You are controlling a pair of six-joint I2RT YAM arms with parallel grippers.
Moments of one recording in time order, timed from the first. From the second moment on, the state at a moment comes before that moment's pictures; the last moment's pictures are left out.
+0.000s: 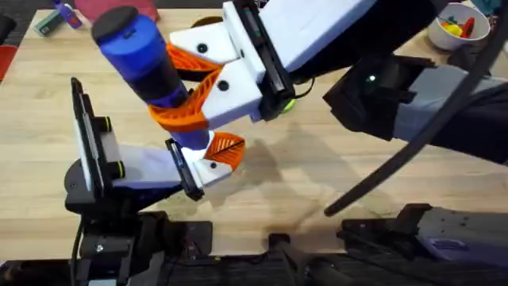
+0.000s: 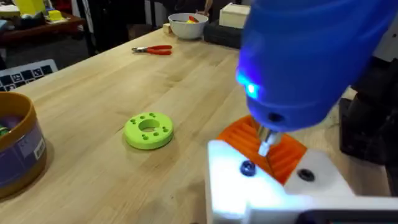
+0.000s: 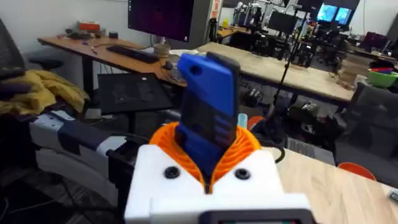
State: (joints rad) left arm 0.04 0.01 0.01 -0.12 1.13 0.06; right arm 0.77 1.44 0.95 0.81 -1.15 0.07
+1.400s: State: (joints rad) left arm 0.04 0.01 0.01 -0.12 1.13 0.06; right arm 0.77 1.46 0.95 0.77 -1.15 0.02
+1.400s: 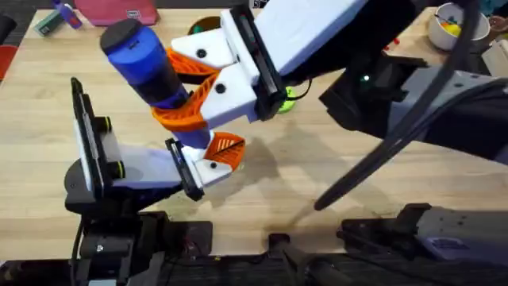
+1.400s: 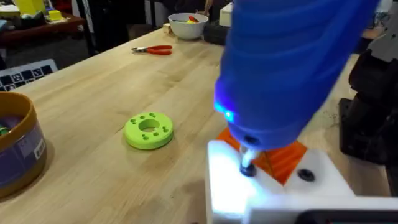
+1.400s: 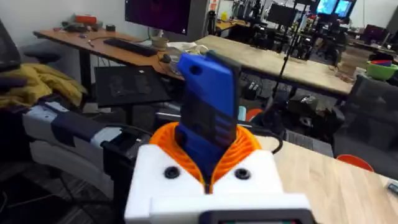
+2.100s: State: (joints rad) left arm 0.04 0.01 0.01 -0.12 1.13 0.06; right arm 0.76 1.47 0.95 0.77 -1.16 0.02
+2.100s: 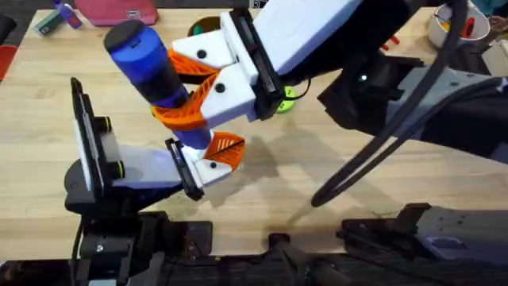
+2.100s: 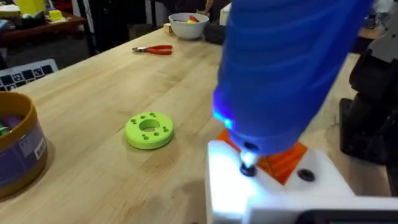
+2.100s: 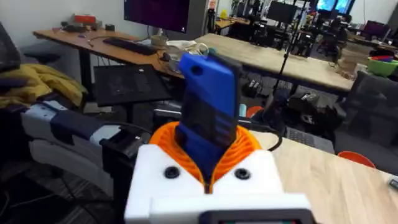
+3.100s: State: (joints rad) left arm 0.04 0.01 0.01 -0.12 1.13 0.06; right arm 0.75 1.47 1.15 0.56 -1.15 0.12
